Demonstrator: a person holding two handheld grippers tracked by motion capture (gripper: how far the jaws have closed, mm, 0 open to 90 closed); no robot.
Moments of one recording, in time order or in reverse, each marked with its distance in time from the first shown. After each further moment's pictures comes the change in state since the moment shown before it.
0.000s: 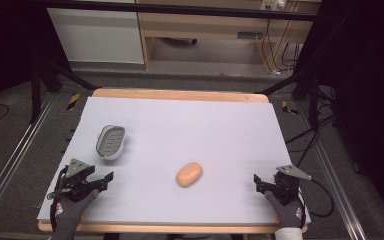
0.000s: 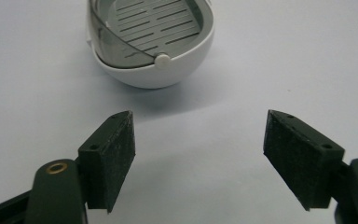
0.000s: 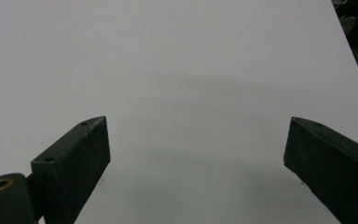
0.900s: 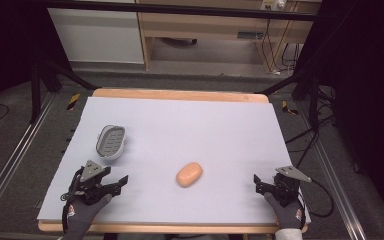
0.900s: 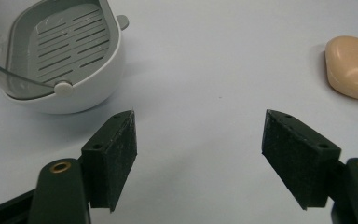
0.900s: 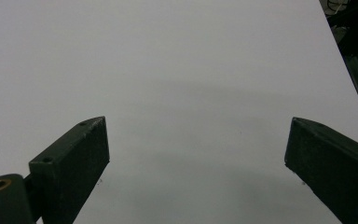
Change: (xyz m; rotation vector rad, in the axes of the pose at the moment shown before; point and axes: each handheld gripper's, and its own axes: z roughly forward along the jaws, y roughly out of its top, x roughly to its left) left arm -0.040 0.008 0.002 -0.014 -0.089 0.086; right arm 0.005 0.000 -0.005 -0.024 -0.019 -0.018
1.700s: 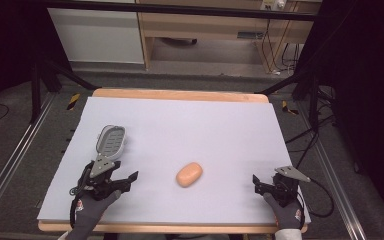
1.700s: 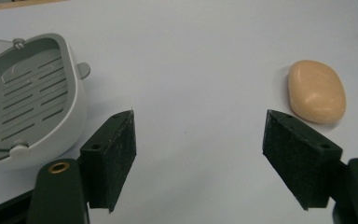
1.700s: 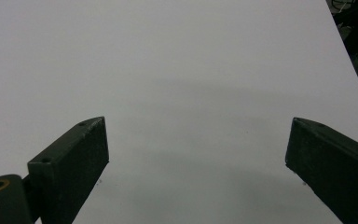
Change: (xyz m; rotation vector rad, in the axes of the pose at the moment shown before) left arm -0.025 0.029 0.004 -0.031 -0.045 0.053; right arm 0.002 0.000 0.000 0.006 0.011 -0.003
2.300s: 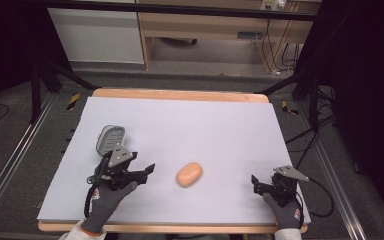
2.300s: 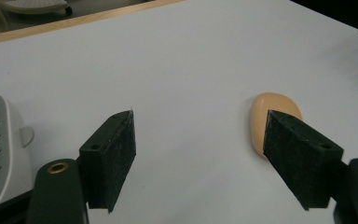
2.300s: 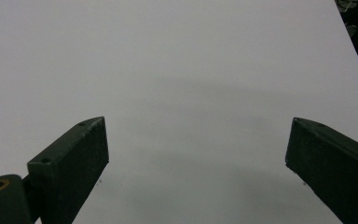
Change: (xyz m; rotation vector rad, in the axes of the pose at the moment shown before) left arm -0.031 0.039 0.020 -0.015 -0.062 0.053; right arm 0.002 0.001 0.002 0.005 0.012 -0.004
